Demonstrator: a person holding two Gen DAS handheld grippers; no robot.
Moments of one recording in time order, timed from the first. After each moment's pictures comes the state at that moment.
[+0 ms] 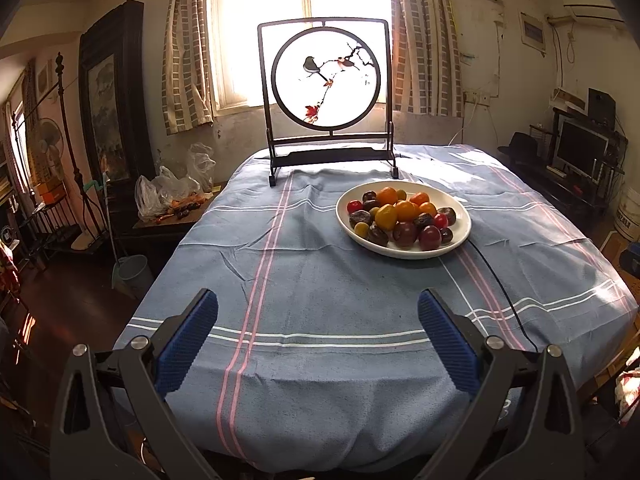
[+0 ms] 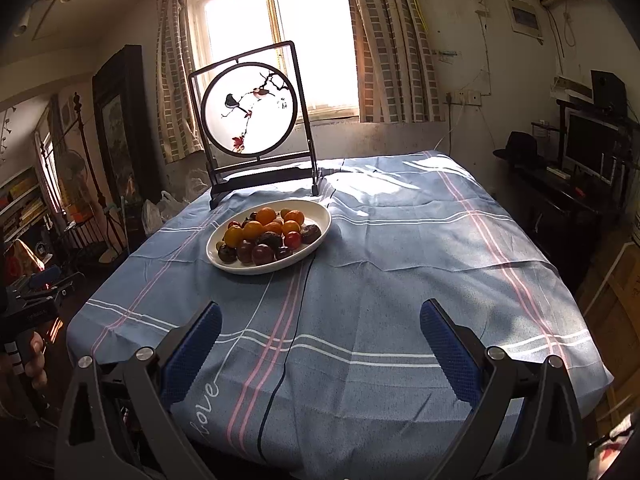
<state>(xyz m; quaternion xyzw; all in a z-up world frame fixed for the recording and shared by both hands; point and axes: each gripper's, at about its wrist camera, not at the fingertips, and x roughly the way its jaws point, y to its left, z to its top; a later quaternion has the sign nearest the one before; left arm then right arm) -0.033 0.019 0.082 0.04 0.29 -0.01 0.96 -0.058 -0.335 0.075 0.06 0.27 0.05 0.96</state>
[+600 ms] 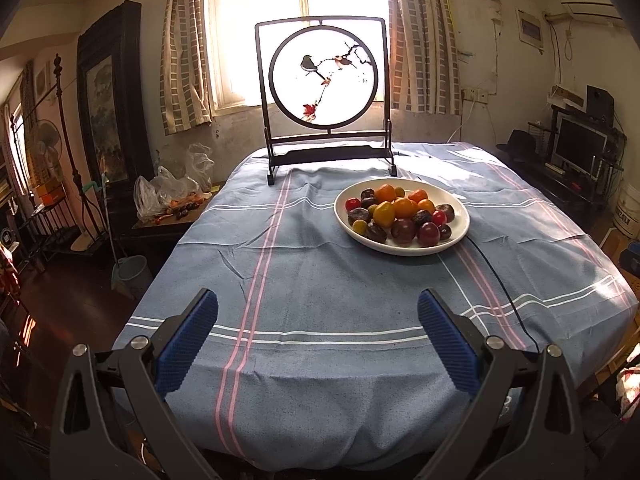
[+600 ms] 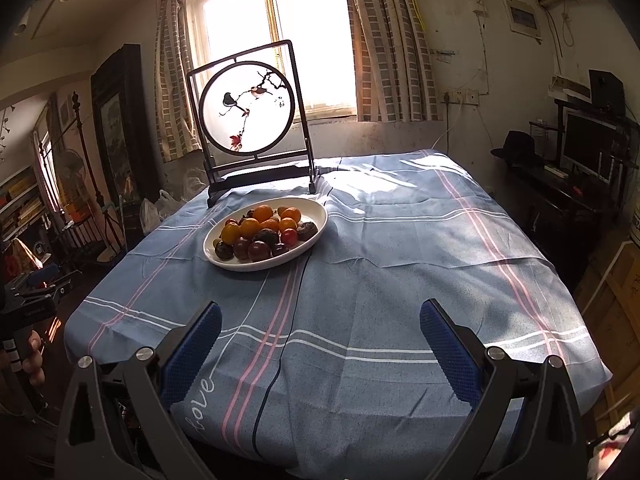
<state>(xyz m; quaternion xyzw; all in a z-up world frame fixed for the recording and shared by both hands) -0.033 0.018 0.079 0.04 0.29 -0.02 0.96 -0.062 -0.339 0.071 0.06 0.27 0.05 0.96</state>
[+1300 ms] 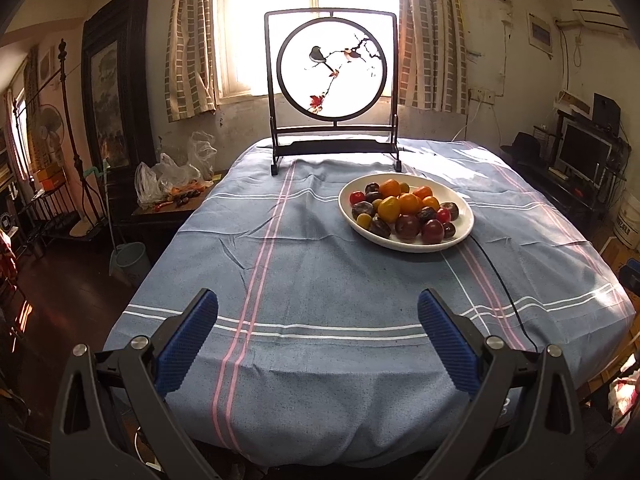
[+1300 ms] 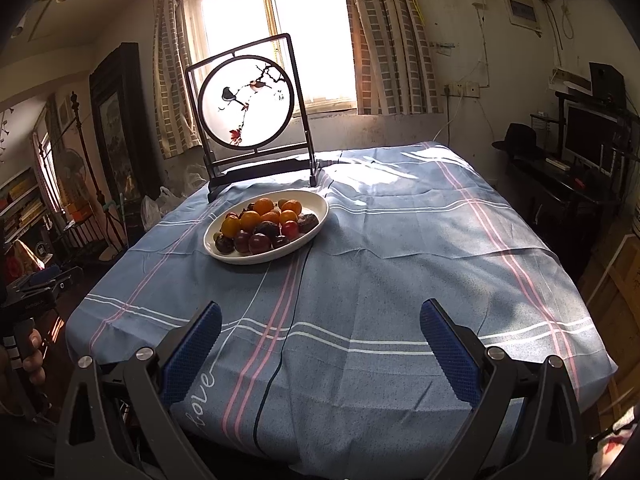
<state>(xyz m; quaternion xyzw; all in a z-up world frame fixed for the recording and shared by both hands) -0.030 0.024 0.076 0.02 0.30 -0.01 0.95 -0.061 -0.337 0.062 0.06 0.28 0.05 0.96</state>
